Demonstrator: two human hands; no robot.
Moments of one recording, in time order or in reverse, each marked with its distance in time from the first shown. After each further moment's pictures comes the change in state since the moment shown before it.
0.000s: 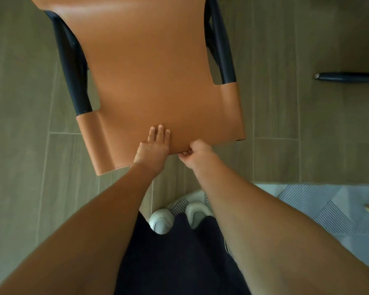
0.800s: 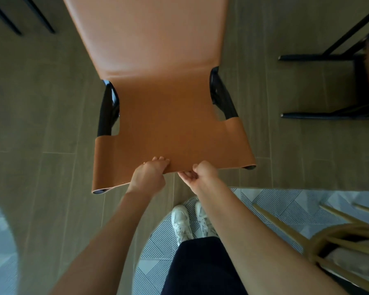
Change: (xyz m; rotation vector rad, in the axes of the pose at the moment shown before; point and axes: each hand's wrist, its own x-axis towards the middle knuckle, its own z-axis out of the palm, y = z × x) left_hand -0.261 -0.056 -0.259 -0.405 0.199 -0.078; right_hand -0.374 -0.039 0.008 0.143 -0.044 0.083
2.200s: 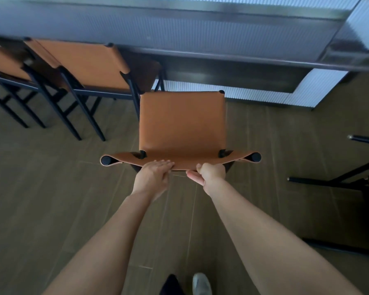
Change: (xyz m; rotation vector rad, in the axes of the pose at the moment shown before) left_hand 0.235 -0.011 -0.380 -0.148 0.480 0.090; right_hand -0.144 -0.279 0.343 -0.349 -0.162 -0.477
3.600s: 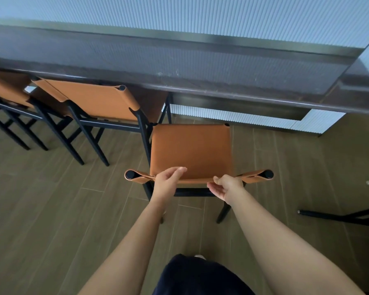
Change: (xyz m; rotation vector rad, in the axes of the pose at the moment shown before) left_hand 0.162 -0.018 -0.062 -1.035 0.052 -0.461; right_hand 0.072 -0.130 0.088 -0.112 -0.017 0.099
